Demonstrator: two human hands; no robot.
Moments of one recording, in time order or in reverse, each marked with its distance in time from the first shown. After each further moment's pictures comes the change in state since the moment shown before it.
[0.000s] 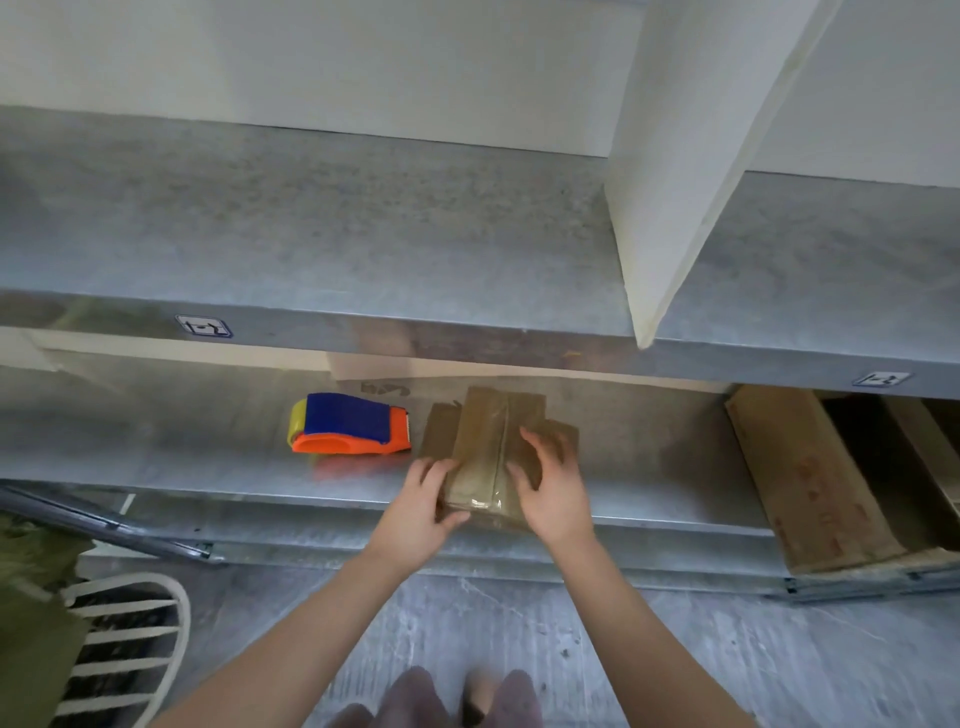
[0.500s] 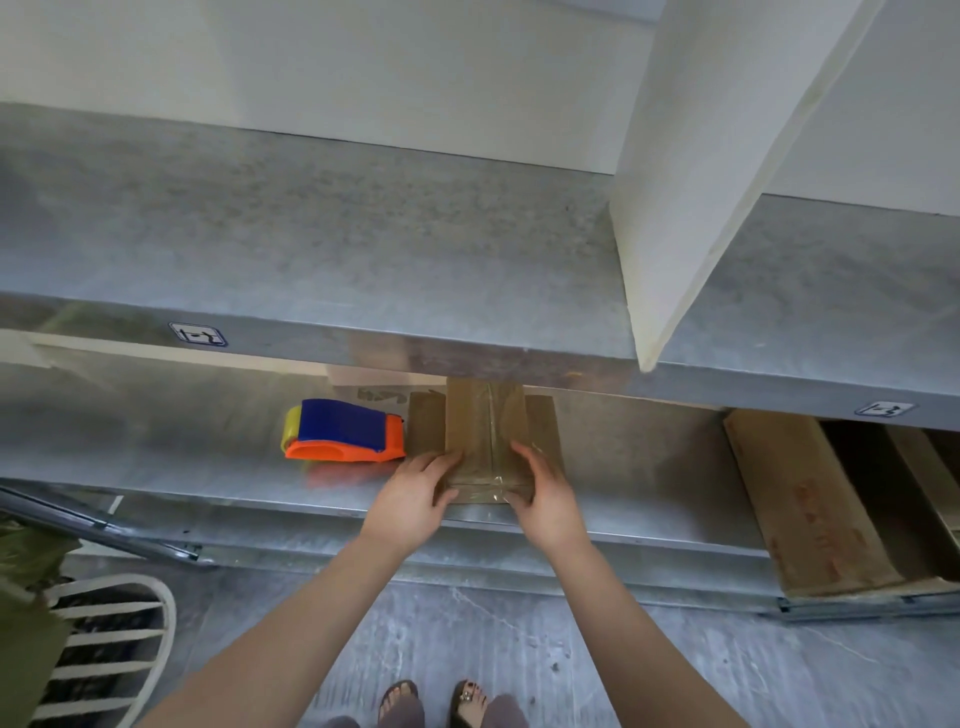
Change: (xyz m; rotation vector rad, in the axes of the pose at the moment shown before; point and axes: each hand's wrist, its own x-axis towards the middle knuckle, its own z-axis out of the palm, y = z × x) left_hand 0.029 0.002 -0.008 0.229 0.063 0.063; right_hand 0.010 0.005 -0.007 -0.019 -0.197 -0.035
